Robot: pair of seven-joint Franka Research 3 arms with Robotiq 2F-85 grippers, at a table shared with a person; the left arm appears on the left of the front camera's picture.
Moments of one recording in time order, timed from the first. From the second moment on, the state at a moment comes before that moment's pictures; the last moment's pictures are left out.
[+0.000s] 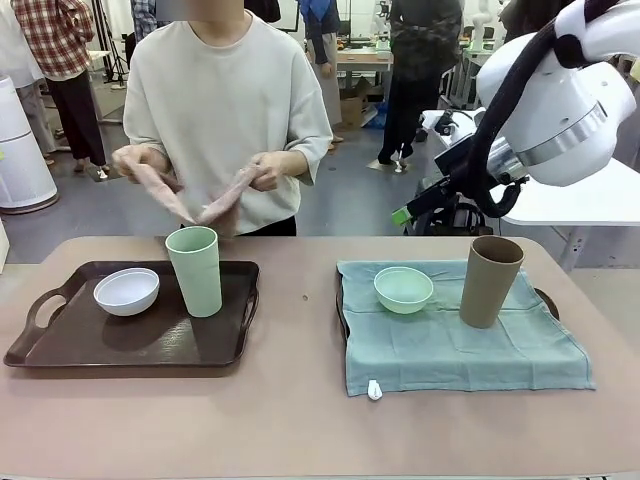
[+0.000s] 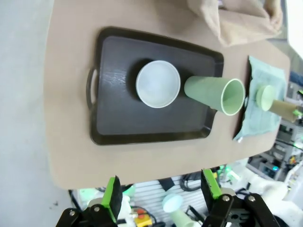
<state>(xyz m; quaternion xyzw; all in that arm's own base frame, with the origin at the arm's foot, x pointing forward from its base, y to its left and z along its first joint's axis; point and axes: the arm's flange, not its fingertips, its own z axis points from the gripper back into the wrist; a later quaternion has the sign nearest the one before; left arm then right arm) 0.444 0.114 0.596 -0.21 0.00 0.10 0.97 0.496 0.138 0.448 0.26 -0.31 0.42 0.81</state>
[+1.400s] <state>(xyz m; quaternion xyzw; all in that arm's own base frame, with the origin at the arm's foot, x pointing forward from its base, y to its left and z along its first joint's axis) 0.517 0.026 0.516 -0.11 -0.02 -0.02 0.99 0.568 0.385 0.347 0.33 -0.30 0.66 0.61</state>
